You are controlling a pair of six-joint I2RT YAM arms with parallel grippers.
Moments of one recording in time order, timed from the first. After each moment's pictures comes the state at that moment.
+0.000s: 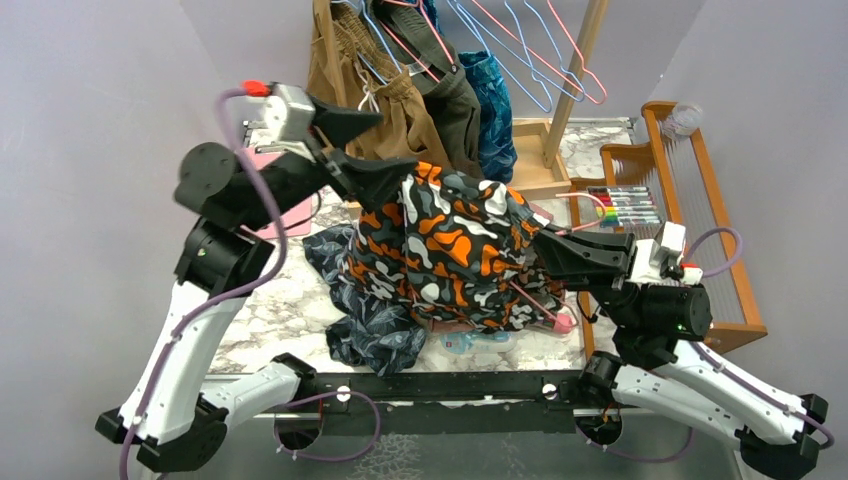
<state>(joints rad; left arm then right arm) -0.49 1.00 1.56 -0.17 0.49 -0.24 0.96 0.59 0.66 0.75 -0.09 0.13</state>
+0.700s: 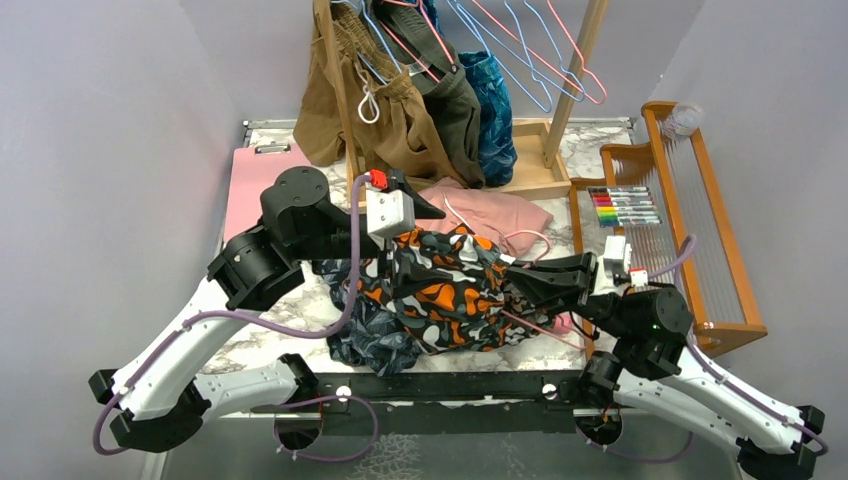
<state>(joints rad) -0.86 1.00 1.43 -0.53 0.63 0.18 0.96 0.44 0.54 0.38 -0.19 0.14</state>
